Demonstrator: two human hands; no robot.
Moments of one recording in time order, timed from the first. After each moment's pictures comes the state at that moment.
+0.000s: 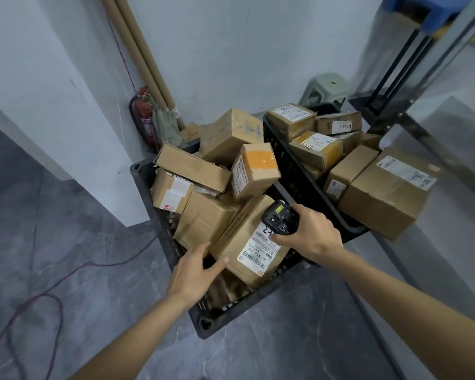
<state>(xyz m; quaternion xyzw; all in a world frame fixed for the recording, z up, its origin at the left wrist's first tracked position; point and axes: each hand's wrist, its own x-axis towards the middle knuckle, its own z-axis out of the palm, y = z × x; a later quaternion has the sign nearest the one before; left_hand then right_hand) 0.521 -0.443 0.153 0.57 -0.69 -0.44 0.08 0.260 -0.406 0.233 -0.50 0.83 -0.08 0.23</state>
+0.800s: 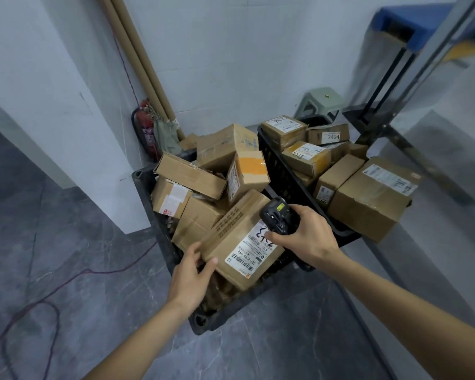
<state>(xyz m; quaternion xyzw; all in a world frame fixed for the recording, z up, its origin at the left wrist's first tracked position) 0.510 -0.413 0.164 0.60 -0.57 -0.52 0.21 0.258 -0.383 0.245 -0.50 0.81 -0.20 0.23</state>
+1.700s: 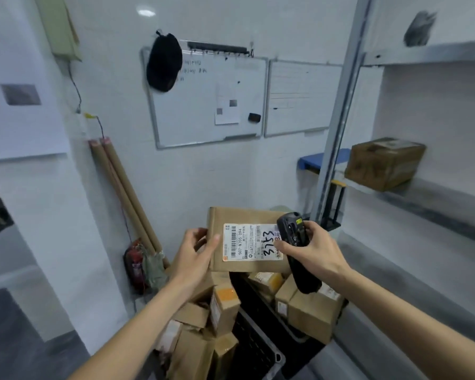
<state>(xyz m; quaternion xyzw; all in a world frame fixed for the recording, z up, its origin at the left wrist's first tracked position) 0.459 -0.465 0.556 0.41 -0.65 -0.51 0.40 0.232 -0.334 0.594 -0.44 0.78 -0.43 0.15</state>
